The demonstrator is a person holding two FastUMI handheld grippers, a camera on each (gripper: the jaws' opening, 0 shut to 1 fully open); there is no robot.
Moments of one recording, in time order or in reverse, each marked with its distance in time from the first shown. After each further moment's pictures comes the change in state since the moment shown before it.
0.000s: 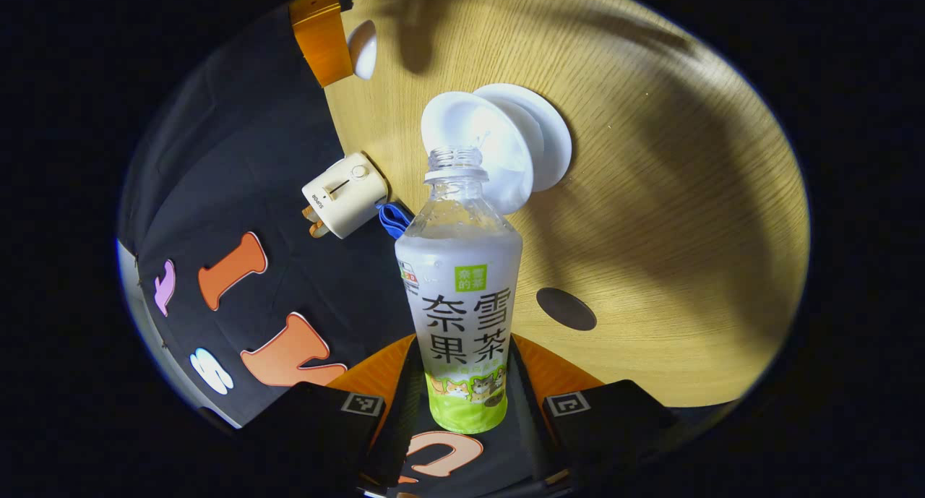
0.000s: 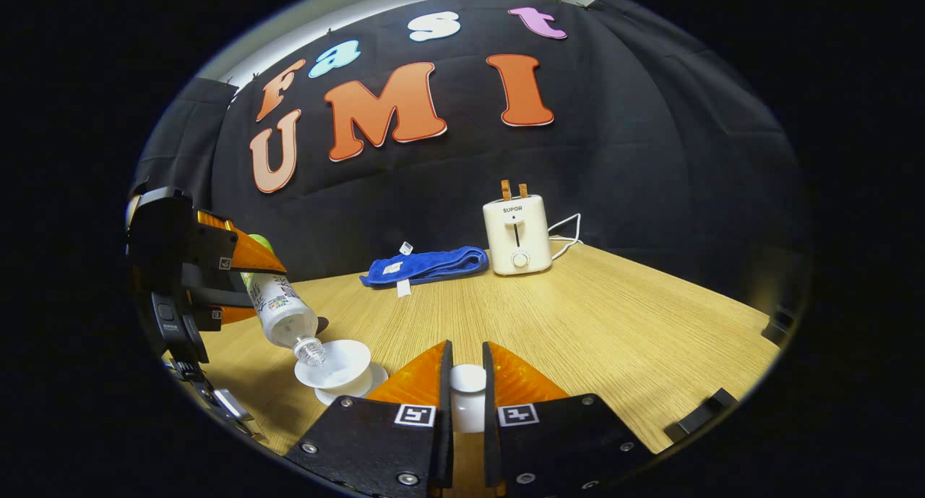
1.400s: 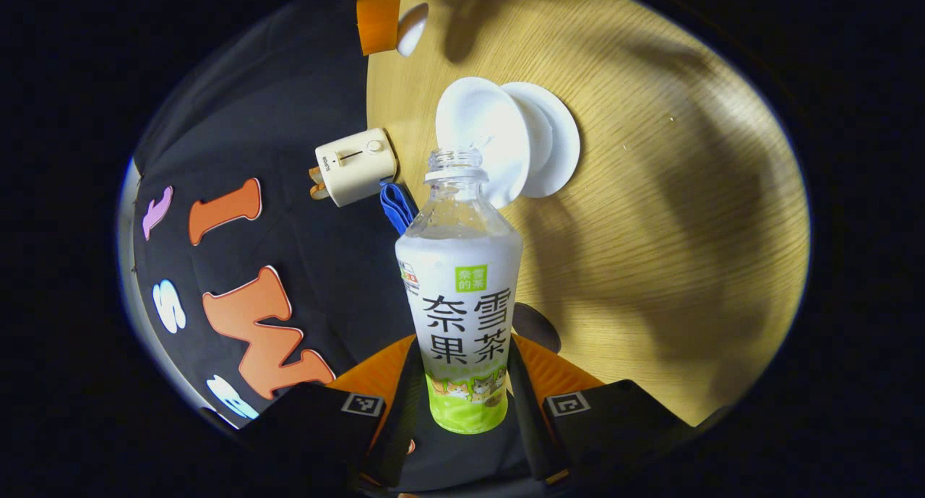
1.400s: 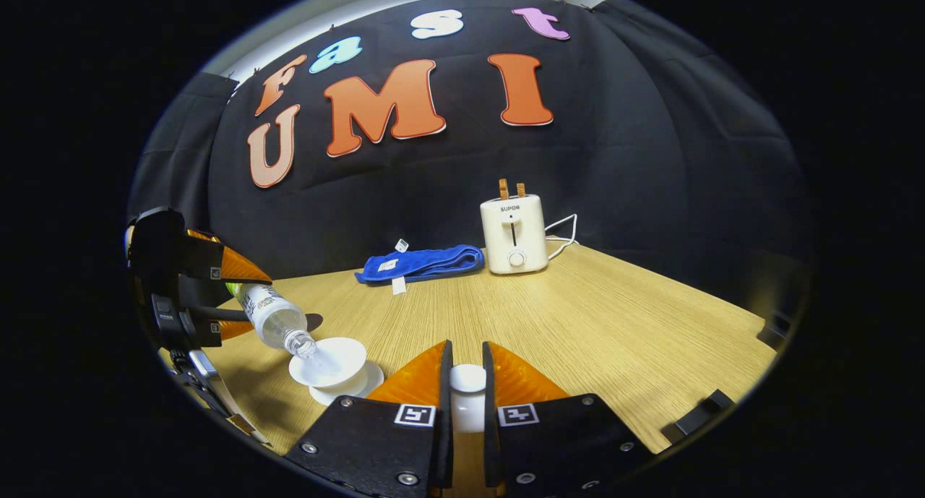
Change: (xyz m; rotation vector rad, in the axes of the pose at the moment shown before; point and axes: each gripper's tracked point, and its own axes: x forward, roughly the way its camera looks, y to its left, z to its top) left arm 0.005 -0.037 -0.007 -0.270 -0.023 -0.032; right arm 0.000 -0.001 -0.001 -0.015 0.007 -0.023
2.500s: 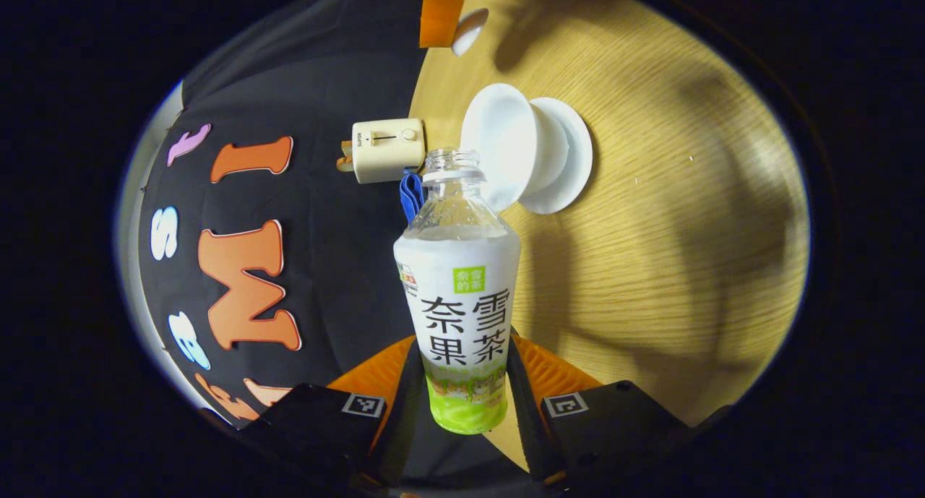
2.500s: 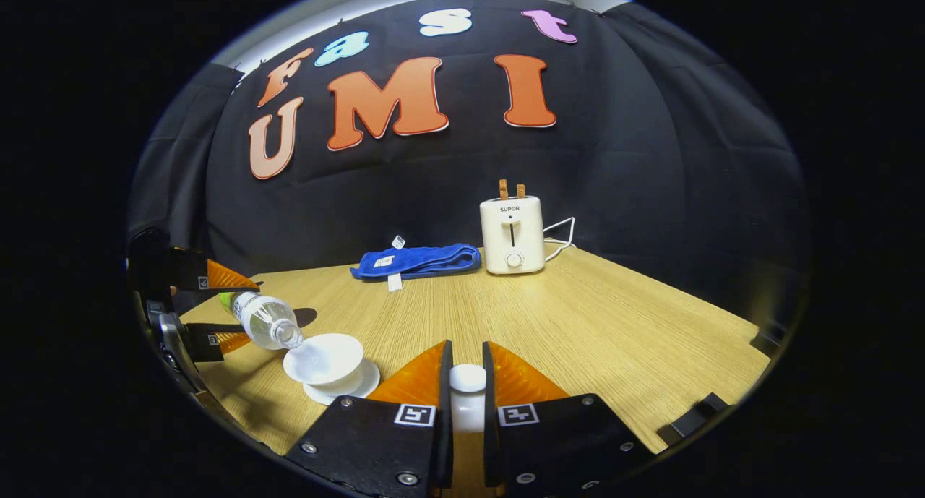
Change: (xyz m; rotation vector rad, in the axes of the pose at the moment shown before) left arm 0.002 -0.027 -0.003 -0.261 -0.045 0.042; right arm -0.001 0.001 0.000 -0.038 0.004 -0.023
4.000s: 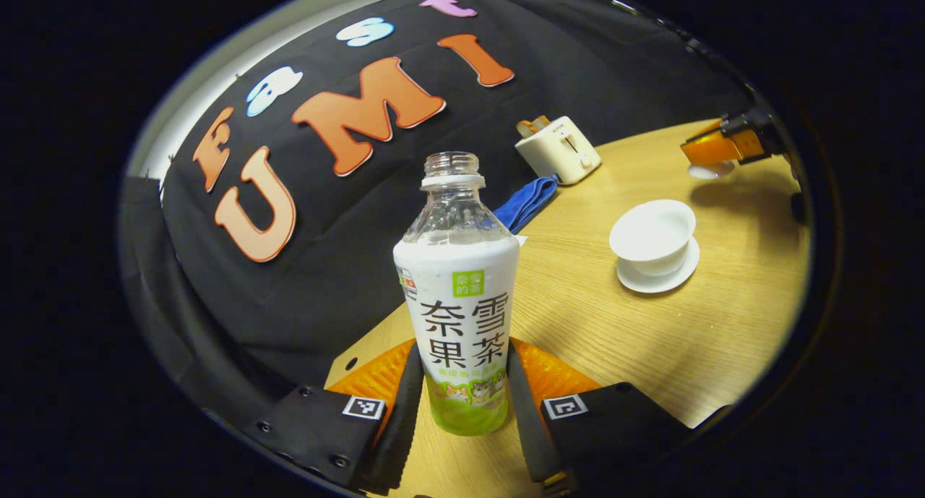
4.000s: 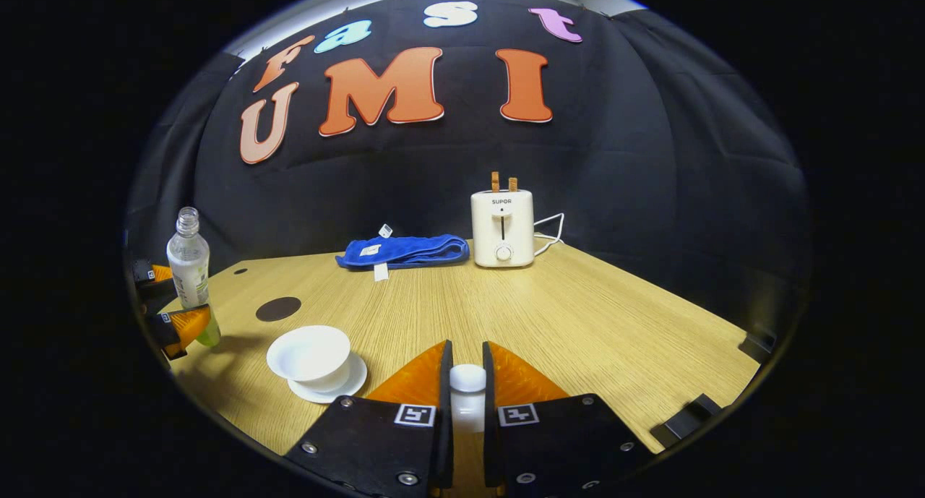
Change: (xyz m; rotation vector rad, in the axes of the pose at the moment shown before) left arm -0.053 -0.014 -0.034 -0.992 -0.006 0.166; right arm 0.002 -0.002 -0.004 -0.057 0.038 -0.066
